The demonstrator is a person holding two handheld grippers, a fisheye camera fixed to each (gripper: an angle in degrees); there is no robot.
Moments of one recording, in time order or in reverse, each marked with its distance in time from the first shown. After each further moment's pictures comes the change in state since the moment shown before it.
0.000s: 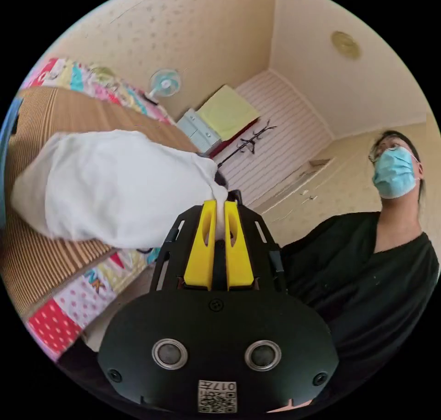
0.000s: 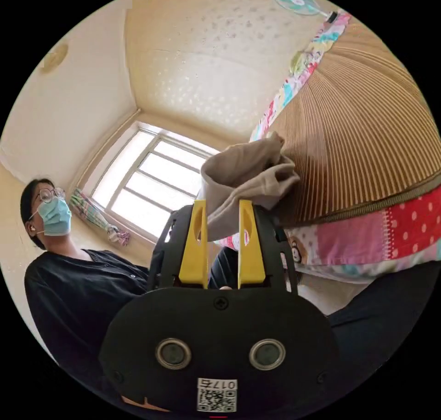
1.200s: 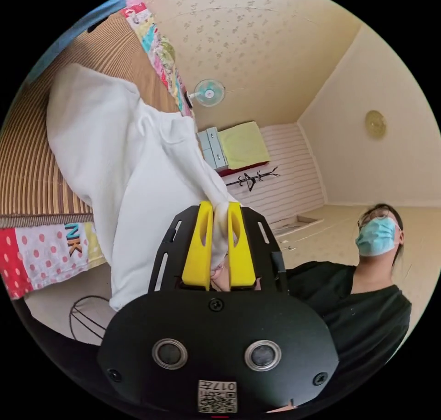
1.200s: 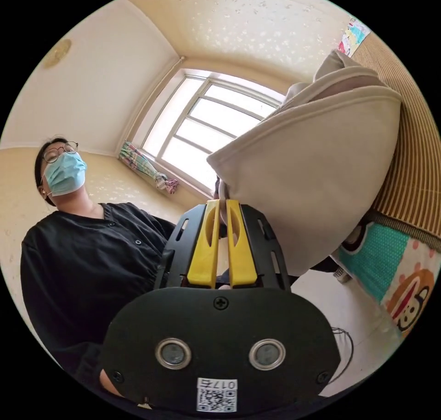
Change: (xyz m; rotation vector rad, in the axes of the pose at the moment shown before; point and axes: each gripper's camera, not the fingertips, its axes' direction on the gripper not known) left arm -0.051 -0.038 -0.049 0.220 0.268 -0.063; right arm 0.008 -0.008 0.112 -0.273 -0.384 -0.270
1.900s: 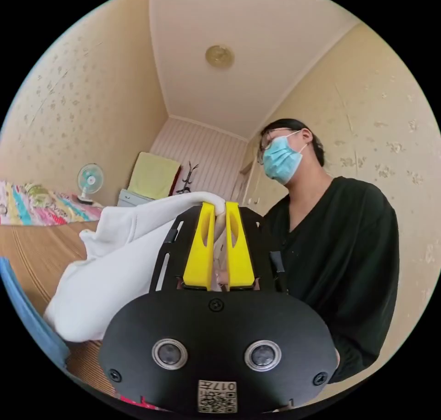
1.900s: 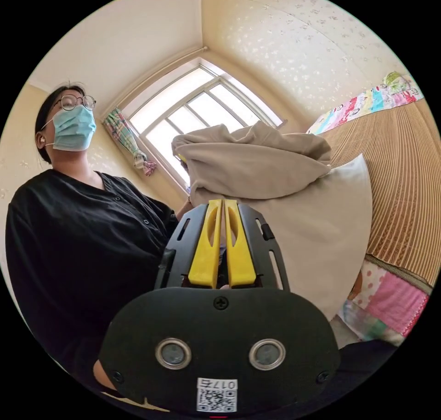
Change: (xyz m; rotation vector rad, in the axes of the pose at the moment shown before) left arm 0.225 0.028 -0.157 0.045 0.386 0.921; right arm -0.083 0.019 0.014 0.013 0.269 -0.204
